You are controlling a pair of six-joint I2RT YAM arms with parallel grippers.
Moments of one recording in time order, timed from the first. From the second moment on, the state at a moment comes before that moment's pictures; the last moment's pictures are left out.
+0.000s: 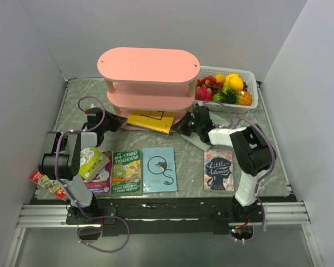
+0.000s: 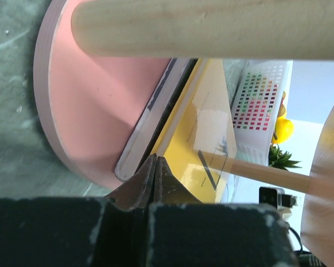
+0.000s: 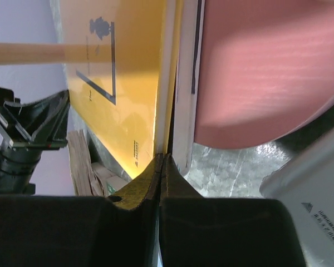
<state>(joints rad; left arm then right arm) -0.06 1.74 0.77 0.51 0.31 -1.12 0.43 1.84 0.93 0.38 -0.31 1.03</state>
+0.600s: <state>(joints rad) -0.06 1.73 0.76 0.51 0.32 -1.12 0.40 1.87 0.98 0.35 -0.31 1.01</state>
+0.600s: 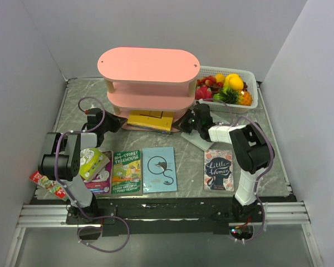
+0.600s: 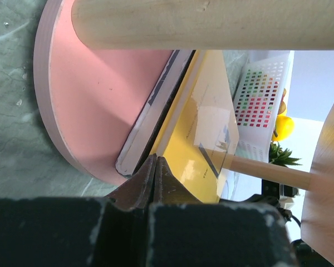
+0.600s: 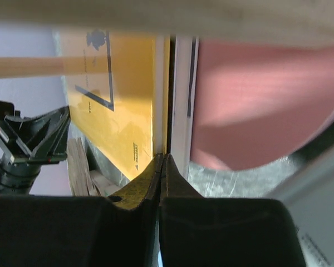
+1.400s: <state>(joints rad) -0.06 1.73 0.80 0.47 0.32 -1.12 0.40 1.89 0.97 0.38 -0.31 1.00</state>
